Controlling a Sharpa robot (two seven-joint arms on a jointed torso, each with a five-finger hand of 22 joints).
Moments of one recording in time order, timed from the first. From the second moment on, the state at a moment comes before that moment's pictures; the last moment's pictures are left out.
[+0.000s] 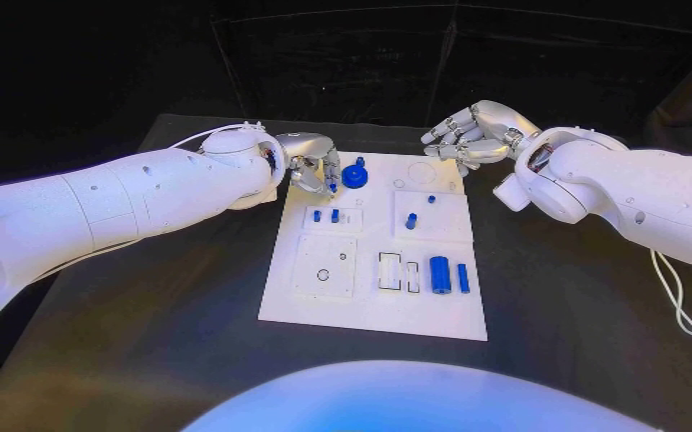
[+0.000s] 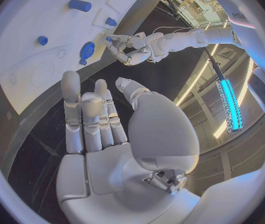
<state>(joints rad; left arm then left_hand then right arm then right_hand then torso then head) 1.21 -0.68 -0.11 1.23 -1.39 -0.09 0.08 1.34 -0.07 0.51 -0.13 0.04 1.03 0.12 0.30 0.09 1.08 0.06 0.43 0.09 1.47 -0.02 1.32 1.01 0.15 1.28 0.08 1.03 0.87 1.25 -0.79 -0.09 1.39 -0.78 -0.22 0.15 1.23 -0.14 0.34 0.06 0.35 0.94 0.15 0.16 0.07 1.08 0.06 0.63 0.60 1.41 -0.02 1.00 0.90 0.16 1.15 0.09 1.02 0.50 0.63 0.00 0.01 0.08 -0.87</state>
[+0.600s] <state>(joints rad) 1.20 -0.66 -0.11 1.21 -1.39 -0.06 0.08 1.34 -0.07 0.51 -0.13 0.04 1.03 0.12 0.30 0.09 1.08 0.06 0.43 0.08 1.47 -0.02 1.32 1.01 0.15 1.28 0.08 1.03 0.87 1.25 -0.79 -0.09 1.39 -0.79 -0.22 0.15 1.23 -0.14 0.34 0.06 0.35 0.94 0.15 0.16 0.07 1.08 0.06 0.63 0.60 1.41 -0.02 1.00 0.90 0.16 1.15 0.09 1.02 0.50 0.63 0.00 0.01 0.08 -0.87</state>
